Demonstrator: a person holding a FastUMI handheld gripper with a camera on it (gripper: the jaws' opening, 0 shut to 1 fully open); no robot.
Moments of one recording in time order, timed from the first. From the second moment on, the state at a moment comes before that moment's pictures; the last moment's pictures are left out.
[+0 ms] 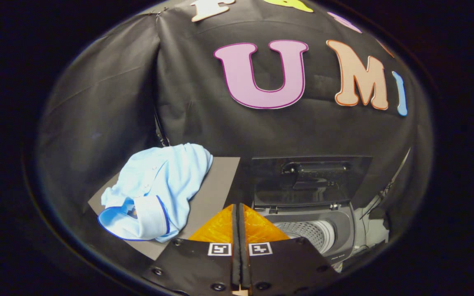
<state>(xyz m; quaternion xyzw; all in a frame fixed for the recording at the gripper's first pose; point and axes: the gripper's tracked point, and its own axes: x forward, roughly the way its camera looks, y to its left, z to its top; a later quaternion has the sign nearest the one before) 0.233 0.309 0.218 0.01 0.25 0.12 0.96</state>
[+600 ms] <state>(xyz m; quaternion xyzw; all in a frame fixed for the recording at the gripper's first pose) 0.245 0.432 0.226 0.05 0.27 0.21 0.94</state>
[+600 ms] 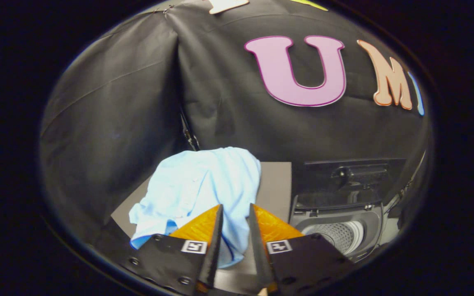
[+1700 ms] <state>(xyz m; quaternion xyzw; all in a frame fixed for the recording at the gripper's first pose) 0.258 0.520 0.185 -0.05 0.32 0.23 0.92</state>
